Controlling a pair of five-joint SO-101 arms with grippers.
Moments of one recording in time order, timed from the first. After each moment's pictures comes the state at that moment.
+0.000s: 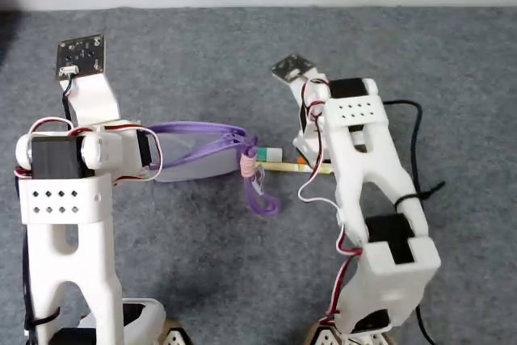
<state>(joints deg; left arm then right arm) -4.2 -26.1 7.5 99.4 15.3 -10.2 15.5 -2.4 78.2 28.7</state>
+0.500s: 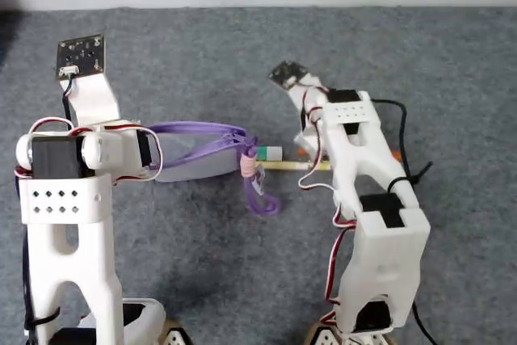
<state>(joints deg) -4.2 -26.1 7.5 99.4 15.3 -7.1 28.7 -3.6 56.1 37.0</state>
